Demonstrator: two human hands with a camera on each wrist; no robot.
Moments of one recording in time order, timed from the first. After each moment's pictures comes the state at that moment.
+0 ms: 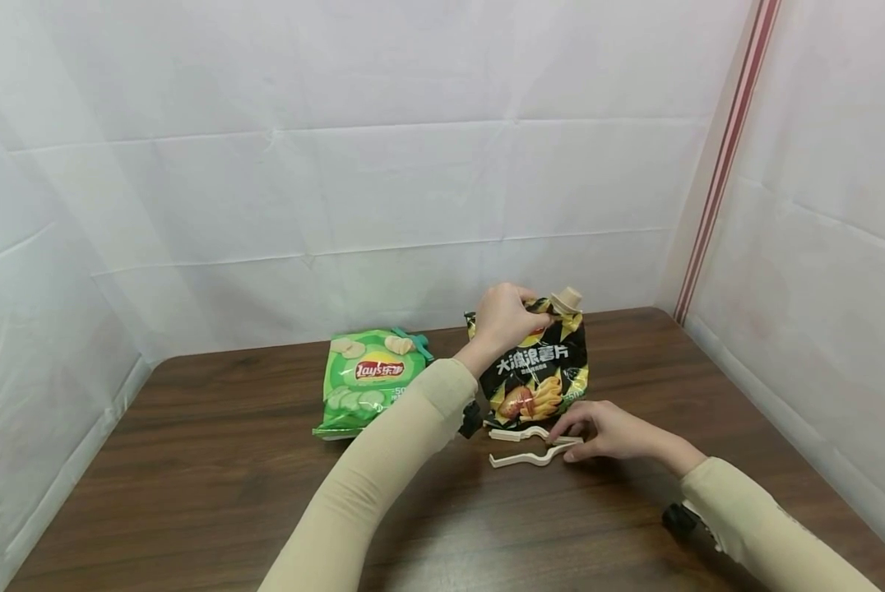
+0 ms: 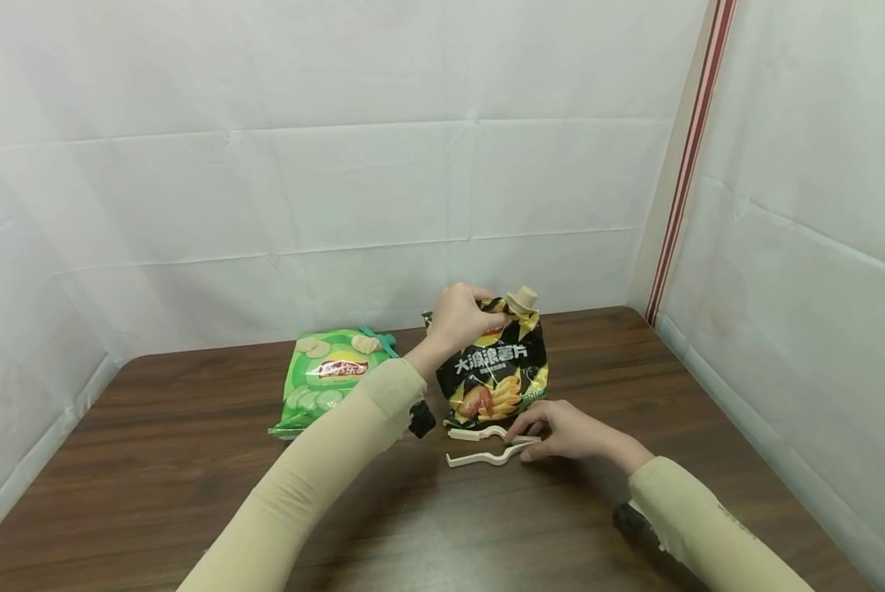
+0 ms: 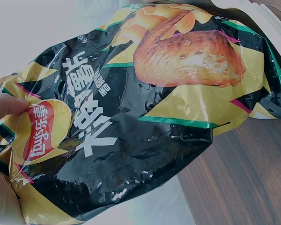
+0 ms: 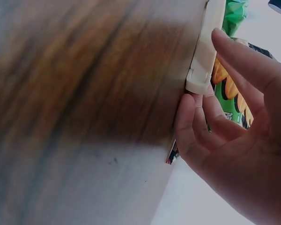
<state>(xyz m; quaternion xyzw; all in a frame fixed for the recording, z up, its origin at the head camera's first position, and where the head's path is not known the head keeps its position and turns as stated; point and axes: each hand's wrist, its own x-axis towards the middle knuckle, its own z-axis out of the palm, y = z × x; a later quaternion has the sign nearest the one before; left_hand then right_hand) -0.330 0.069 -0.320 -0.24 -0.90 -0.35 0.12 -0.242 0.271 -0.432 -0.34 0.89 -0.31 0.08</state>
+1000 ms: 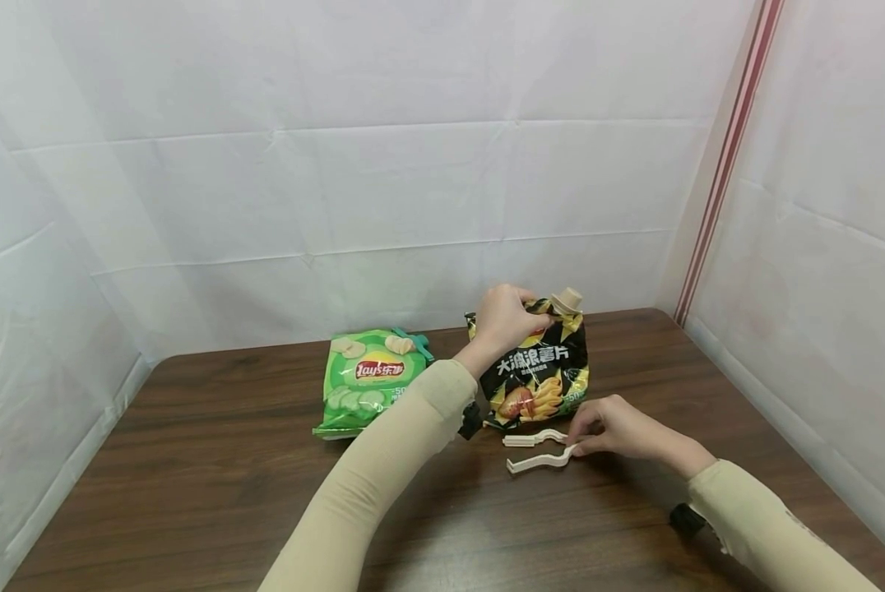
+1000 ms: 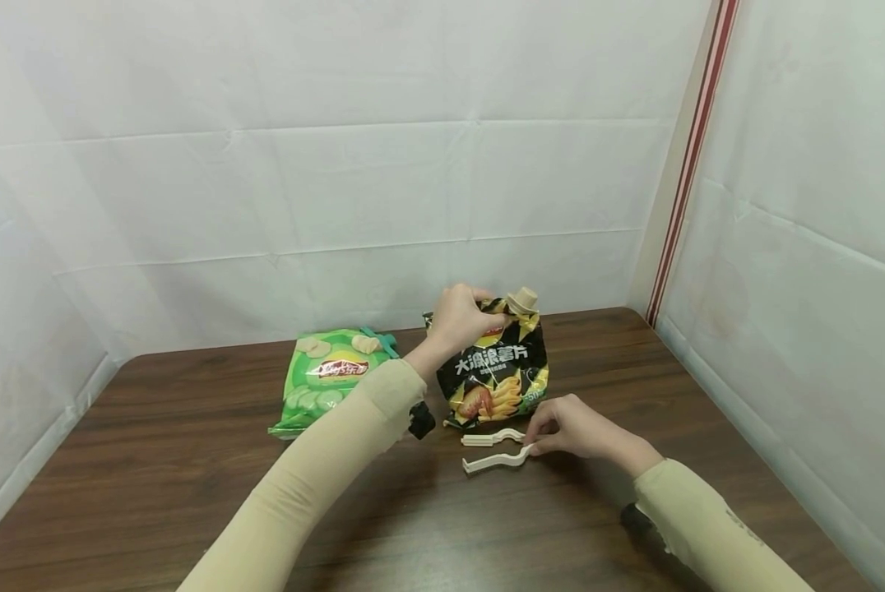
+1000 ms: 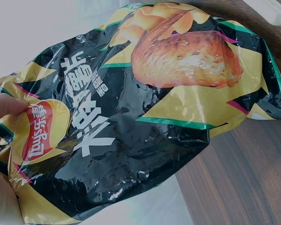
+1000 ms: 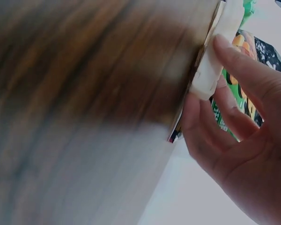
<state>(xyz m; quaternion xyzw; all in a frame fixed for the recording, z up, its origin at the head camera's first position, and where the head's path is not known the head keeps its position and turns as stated) -0.329 0.067 -0.321 -0.24 -0.89 -0.36 0.13 -0.242 0.279 -0.427 -0.37 0.88 -0.29 0.03</state>
